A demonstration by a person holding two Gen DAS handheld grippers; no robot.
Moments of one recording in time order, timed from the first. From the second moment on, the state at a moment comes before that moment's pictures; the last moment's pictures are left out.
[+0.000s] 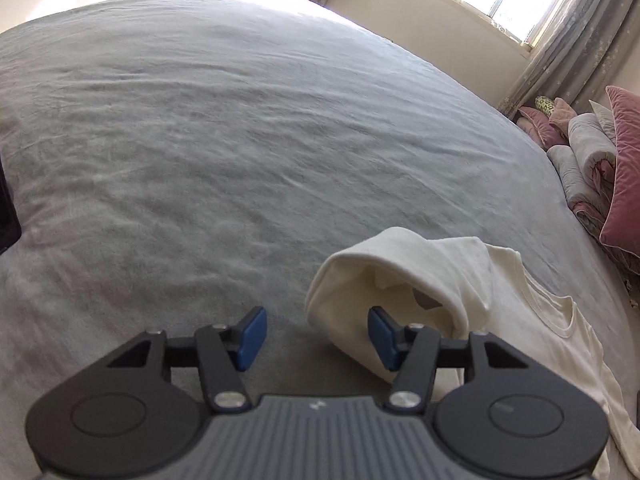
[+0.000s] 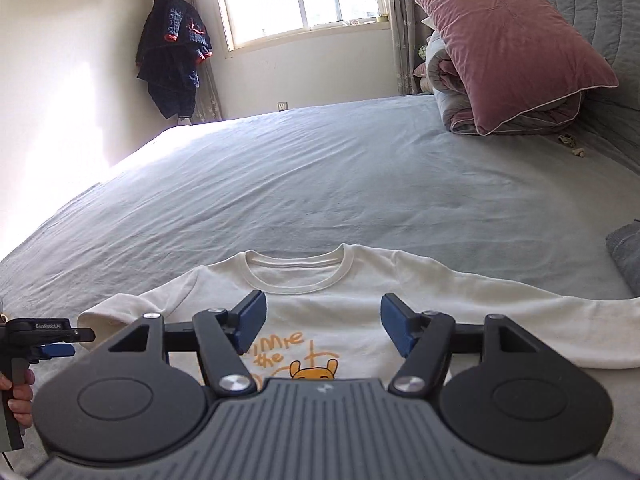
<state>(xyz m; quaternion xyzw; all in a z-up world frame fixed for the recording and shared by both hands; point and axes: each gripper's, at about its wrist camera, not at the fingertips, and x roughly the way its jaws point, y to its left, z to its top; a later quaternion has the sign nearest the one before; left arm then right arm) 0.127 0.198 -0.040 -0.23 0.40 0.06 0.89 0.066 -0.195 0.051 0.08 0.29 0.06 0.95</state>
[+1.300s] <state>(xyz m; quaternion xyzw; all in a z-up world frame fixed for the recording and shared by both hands) 0.136 0.125 -0.010 -0.22 0.35 -0.20 0.89 0.164 -0.103 -0.013 0.17 0.32 0.27 0.89</state>
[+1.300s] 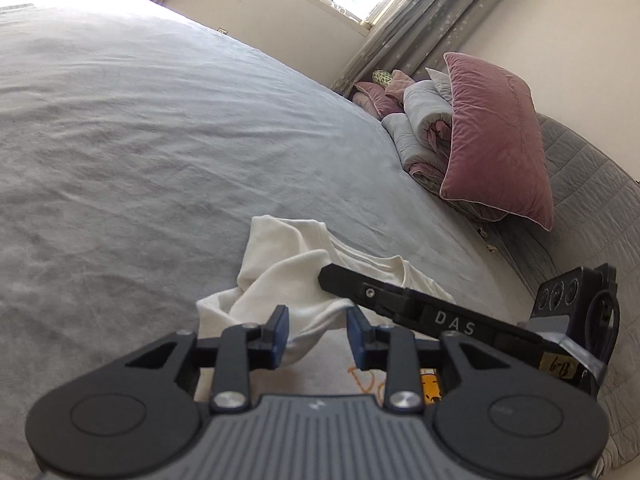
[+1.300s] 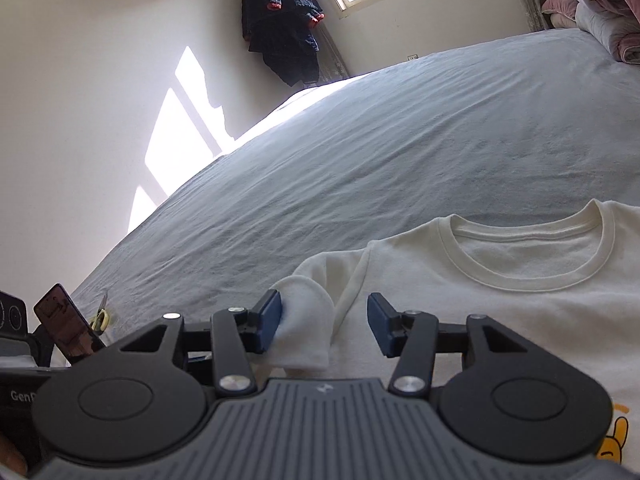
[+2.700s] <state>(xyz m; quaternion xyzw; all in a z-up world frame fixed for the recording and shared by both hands) 0.133 0.159 0.043 -0.16 0.19 0.11 0.96 0.176 -0.111 -0.032 0.23 0.36 0.36 0.83</state>
